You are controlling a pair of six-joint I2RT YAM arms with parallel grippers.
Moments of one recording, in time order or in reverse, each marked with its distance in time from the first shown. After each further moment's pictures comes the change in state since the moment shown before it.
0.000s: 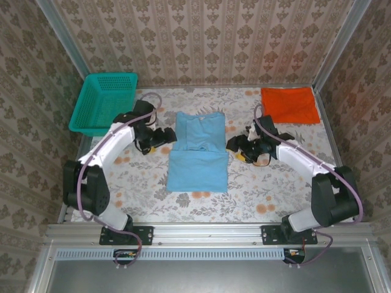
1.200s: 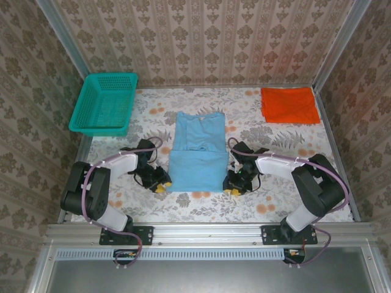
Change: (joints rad) left arm -0.009 -0.023 -0.516 0.190 0.218 -0.174; right arm 0.250 0.152 -0.120 -0.156 0.059 -0.050
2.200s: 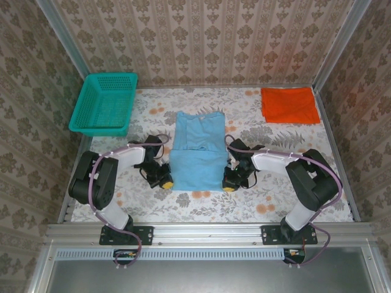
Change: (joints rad) left arm -0.059 0.118 0.120 -0.064 -0.009 -0.004; right arm 0.003 0.067 0.061 0.020 -0.014 -0.010
